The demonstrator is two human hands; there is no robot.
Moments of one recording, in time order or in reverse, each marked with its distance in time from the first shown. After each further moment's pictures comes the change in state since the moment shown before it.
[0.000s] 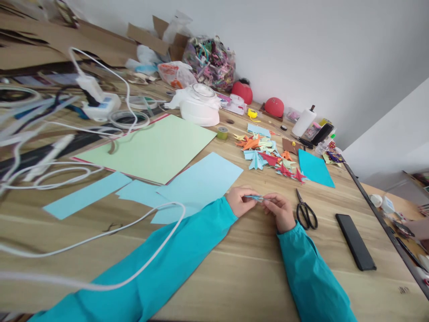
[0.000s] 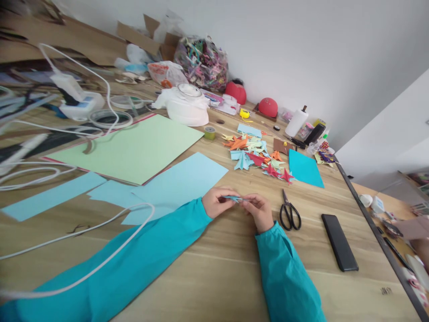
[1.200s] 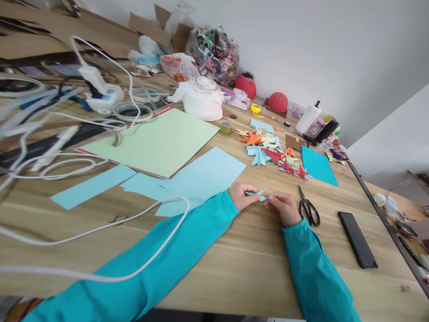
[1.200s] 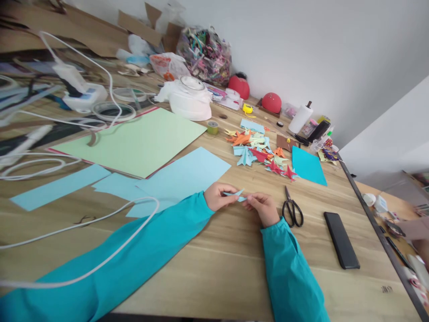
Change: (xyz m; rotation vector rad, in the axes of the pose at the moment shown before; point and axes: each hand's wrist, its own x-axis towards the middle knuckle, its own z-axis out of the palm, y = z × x) left_hand 0.002 0.002 -0.002 -0.091 -0.073 -0.286; right_hand 0.004 -0.001 -0.011 -0.068 -0.084 0.121
